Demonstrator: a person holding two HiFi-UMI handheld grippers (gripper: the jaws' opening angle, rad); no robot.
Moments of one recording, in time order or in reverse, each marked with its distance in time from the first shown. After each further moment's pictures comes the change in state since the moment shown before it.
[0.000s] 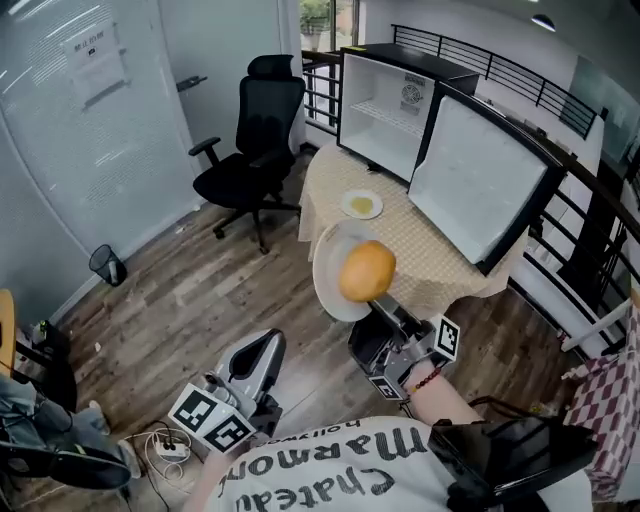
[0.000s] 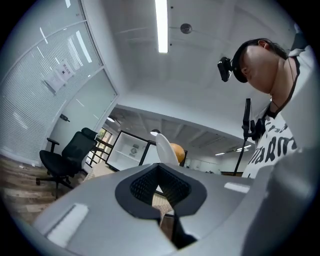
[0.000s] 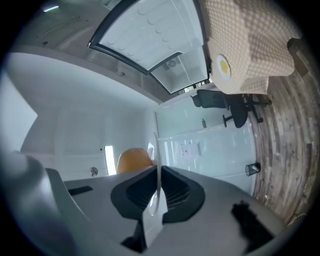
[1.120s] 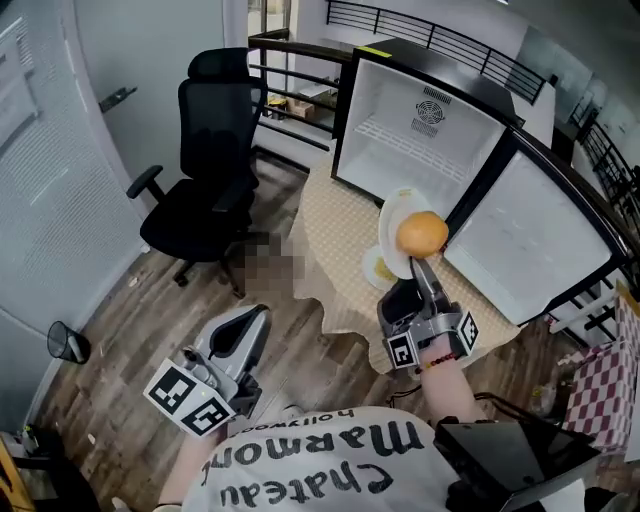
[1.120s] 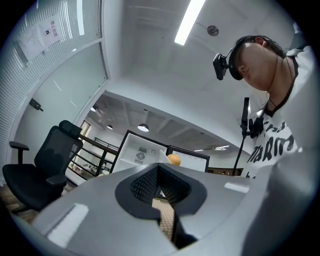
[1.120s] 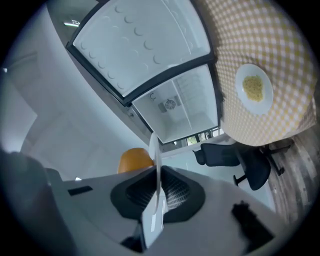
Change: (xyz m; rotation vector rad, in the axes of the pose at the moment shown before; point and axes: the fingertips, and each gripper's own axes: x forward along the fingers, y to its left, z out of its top) left arm 0.214 0.350 0.101 -0.006 0.097 -0.286; right arm 0.210 -0.130 0.258 -0.184 -0.657 -0.037
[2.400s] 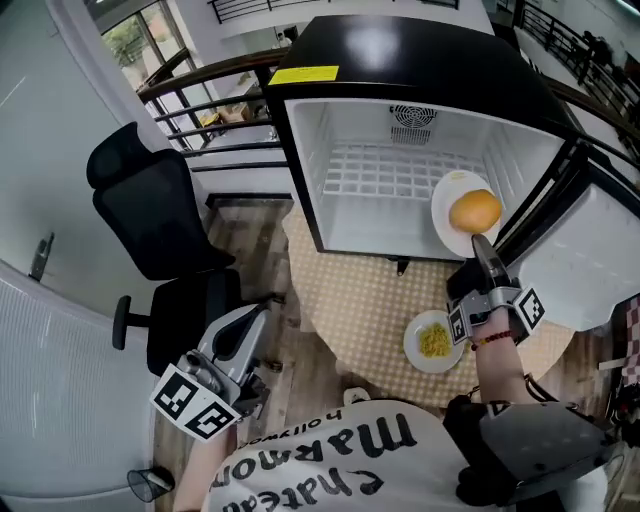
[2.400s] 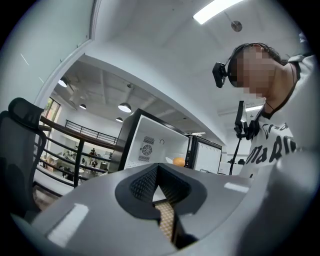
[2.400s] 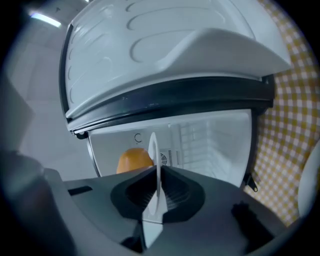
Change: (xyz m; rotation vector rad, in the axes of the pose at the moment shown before) left arm 0.290 0.237 0.021 0.026 0.232 -0.323; right arm 0.143 -0.059 0.241 -0.352 -0.523 -0.142
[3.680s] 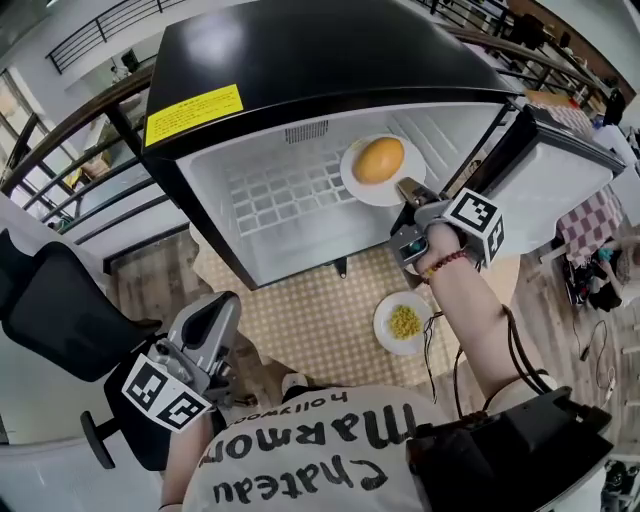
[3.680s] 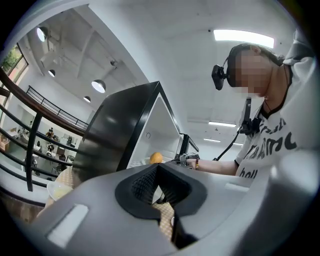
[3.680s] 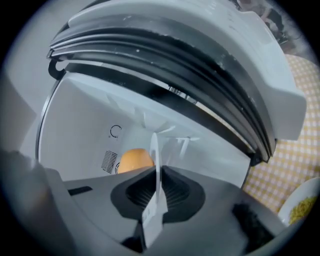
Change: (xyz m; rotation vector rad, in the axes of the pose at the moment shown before) left arm 0.129 0.083 -0.008 -0.093 0.074 -0.479; right arm 0.072 0.007 0.028 -0.416 -0.200 -0.441
